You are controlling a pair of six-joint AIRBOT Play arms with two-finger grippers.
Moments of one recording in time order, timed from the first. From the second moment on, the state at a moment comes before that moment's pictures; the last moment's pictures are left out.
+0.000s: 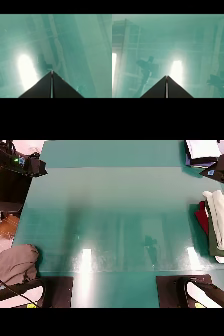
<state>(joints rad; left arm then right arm) -0.06 -1.30 1.73 1.34 -1.37 -1.38 -0.18 -1.03 1.56 -1.07 1.46 1.62</state>
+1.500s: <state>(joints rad) -0.06 -1.09 1.16 1.84 -1.65 -1.63 -0.18 -1.03 1.56 -1.07 1.46 1.50</state>
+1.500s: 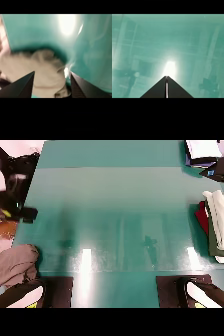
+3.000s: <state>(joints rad) -0.21 -0.98 1.45 1.31 -1.56 -1.47 -0.18 -1.03 1.56 -1.06 1.47 1.47</state>
